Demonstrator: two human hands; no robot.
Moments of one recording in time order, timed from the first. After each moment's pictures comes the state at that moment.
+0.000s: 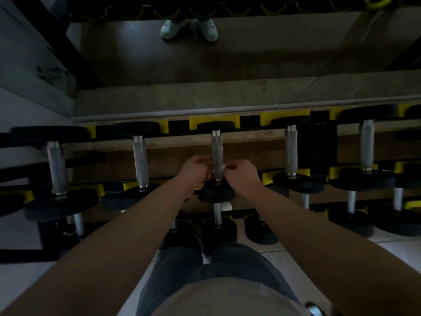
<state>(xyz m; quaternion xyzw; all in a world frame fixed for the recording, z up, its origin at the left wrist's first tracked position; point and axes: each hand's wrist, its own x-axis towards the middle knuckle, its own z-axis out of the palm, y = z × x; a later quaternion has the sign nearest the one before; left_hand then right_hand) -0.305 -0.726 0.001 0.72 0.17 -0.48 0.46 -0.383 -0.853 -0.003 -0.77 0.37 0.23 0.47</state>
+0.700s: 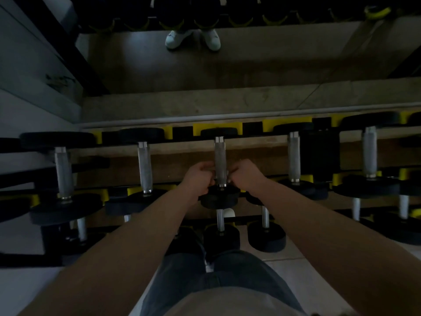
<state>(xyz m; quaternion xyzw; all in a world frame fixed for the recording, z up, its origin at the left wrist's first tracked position) -0.310 -0.727 0.005 0.71 0.17 -0.48 0.48 -0.364 -0.870 -0.010 -0.78 0.32 0.30 0.44</state>
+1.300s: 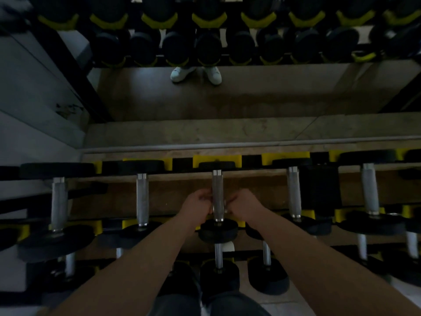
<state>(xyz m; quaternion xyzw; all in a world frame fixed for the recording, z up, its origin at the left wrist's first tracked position) -0.298 -0.730 0.001 0.72 0.13 -0.46 0.49 -0.353 -0.877 -0.014 -0.76 0.32 0.30 0.48</state>
